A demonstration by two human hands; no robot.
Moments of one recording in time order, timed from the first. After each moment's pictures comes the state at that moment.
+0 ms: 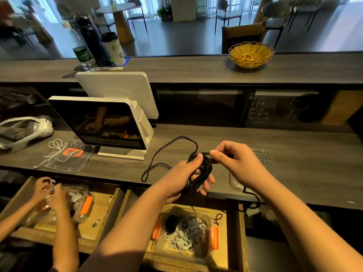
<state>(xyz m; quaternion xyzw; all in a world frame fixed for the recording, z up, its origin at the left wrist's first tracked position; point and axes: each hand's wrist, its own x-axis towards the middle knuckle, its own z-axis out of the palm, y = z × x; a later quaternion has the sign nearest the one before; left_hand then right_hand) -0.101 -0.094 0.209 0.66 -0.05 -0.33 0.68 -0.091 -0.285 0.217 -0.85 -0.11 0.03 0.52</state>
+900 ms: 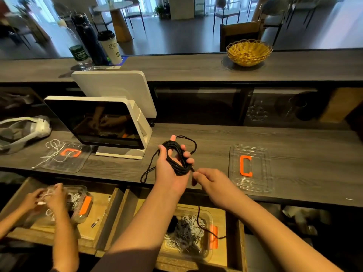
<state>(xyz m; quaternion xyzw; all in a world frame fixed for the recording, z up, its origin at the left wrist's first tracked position) -0.085 -0.110 0.195 0.25 0.21 -0.08 0.94 -0.119 -0.240 0.187 -0.86 -0.09 0.17 0.47</state>
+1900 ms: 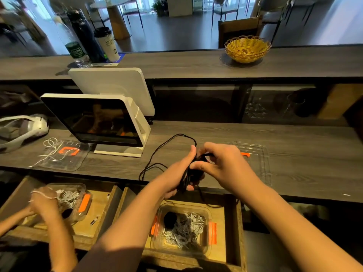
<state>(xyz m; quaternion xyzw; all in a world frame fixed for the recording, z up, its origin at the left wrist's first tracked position) -0.093 -0.096 0.192 0.68 0.05 -0.35 0.65 -0.110 -0.262 0.229 -0.90 -0.19 -0.02 0.38</state>
